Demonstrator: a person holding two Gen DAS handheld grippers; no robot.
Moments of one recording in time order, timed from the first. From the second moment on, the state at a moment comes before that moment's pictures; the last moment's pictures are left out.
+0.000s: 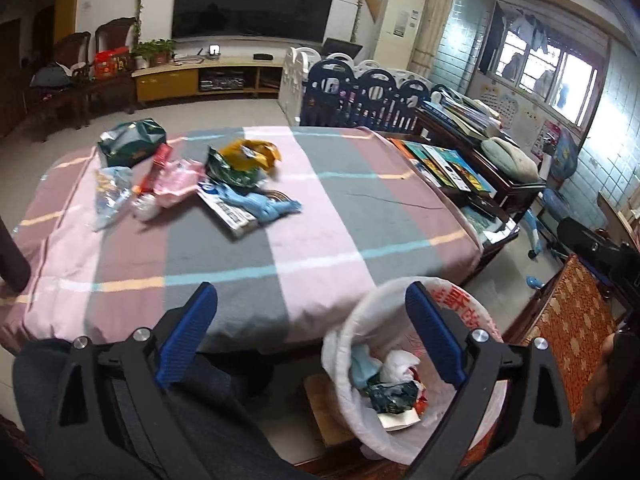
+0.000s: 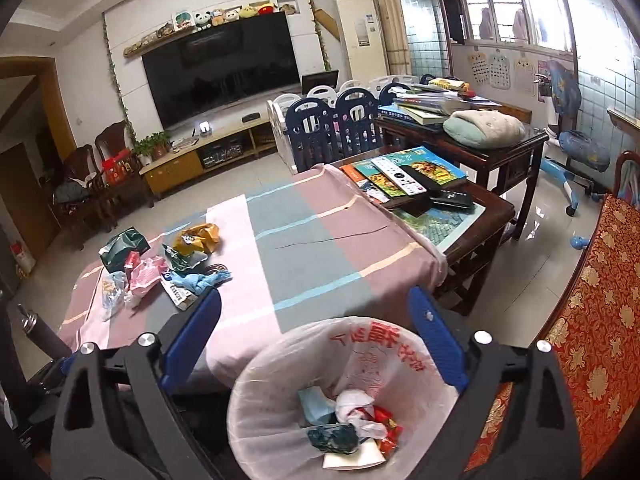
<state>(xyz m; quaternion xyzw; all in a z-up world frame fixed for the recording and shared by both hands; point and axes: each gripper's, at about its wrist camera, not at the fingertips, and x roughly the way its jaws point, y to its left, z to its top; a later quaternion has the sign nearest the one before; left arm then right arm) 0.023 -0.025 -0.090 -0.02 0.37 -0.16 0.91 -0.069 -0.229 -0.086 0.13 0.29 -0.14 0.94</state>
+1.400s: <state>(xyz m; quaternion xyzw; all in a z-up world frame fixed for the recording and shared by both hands) 0.074 0.191 -0.140 -0.20 0.36 0.07 0.91 0.151 -0.067 -0.198 0.09 0.43 0.00 0.90</state>
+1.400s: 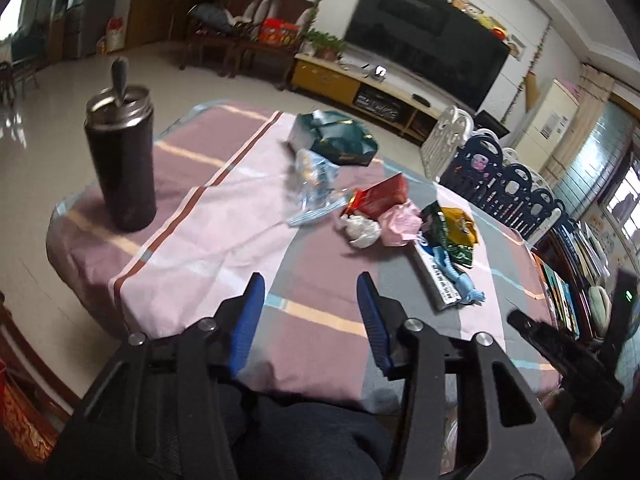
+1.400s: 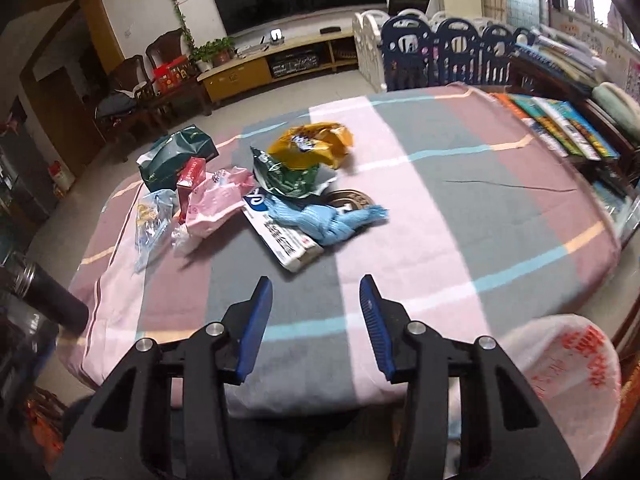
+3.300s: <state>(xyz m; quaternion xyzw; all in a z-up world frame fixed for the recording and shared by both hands) 0.277 0.059 -0.237 -0.03 0.54 -0.15 0.82 0.058 -0.197 -0.189 0.10 0.48 -0.08 0.87</state>
